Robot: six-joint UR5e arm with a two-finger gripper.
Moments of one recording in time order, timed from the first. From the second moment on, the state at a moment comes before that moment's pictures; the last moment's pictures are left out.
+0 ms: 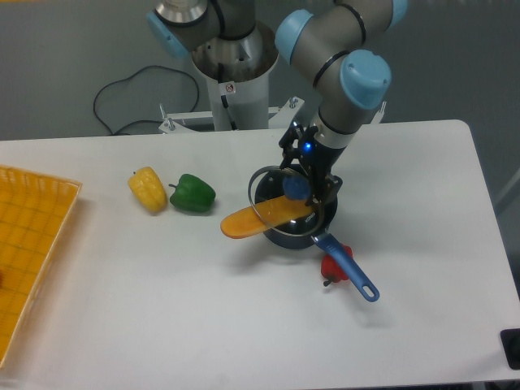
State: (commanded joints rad) arm 2.74 -1.72 -1.81 -1.30 1.27 1.70
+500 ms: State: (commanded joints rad) arm 2.75 -1.69 -1.69 -1.37 1.34 1.71
